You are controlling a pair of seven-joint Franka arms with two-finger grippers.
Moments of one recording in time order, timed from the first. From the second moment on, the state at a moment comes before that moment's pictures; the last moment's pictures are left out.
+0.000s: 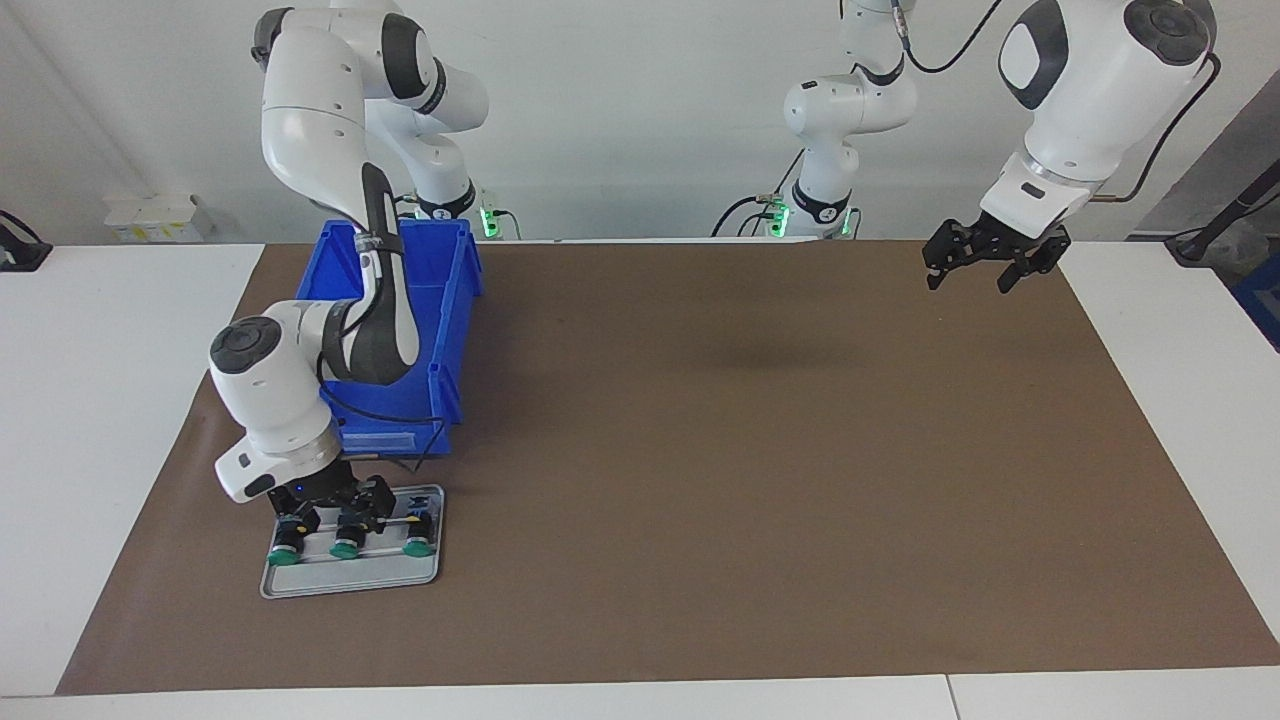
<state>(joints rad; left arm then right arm) 0.07 -0.03 -0.14 -1.70 -0.02 1.62 0.07 0.05 0.57 -0.11 -1.64 0.09 2.42 -0.02</state>
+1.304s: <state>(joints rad) 0.07 -0.04 -0.14 -1.70 -0.02 1.62 0.07 0.07 0.49 -0.11 -1.54 0.09 2.24 0.29</state>
